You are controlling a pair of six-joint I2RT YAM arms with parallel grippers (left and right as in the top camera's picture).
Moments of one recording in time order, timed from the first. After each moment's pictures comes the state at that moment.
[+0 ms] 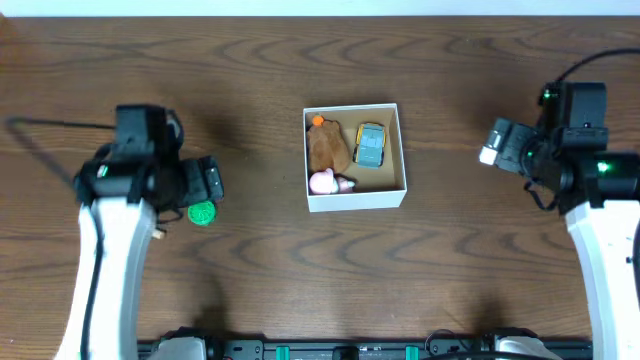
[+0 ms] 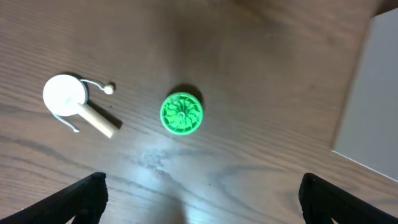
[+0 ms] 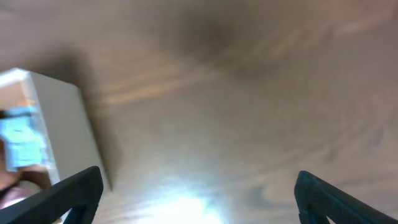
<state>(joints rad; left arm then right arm) 0.04 1.33 1.18 -1.12 0.00 -0.23 -0.02 1.30 1.27 -1.03 0.12 0.33</state>
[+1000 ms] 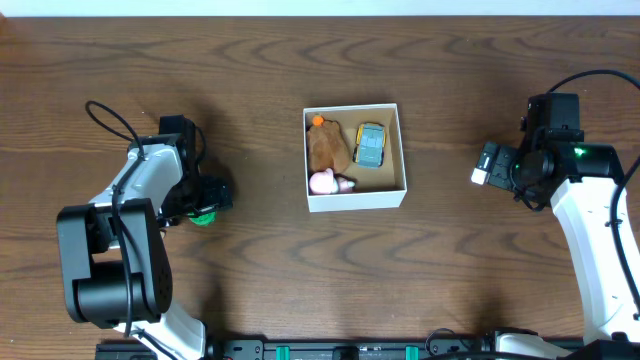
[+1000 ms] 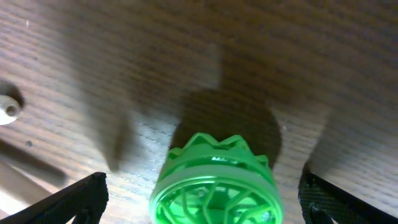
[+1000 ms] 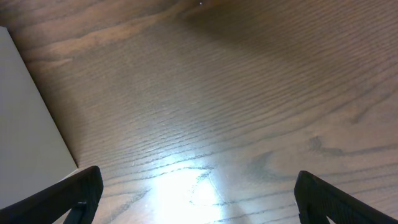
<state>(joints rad) 0.09 1.81 1.05 -0.87 -0.04 -0.24 -0.05 1.39 1.15 -1.01 0.08 0.32</state>
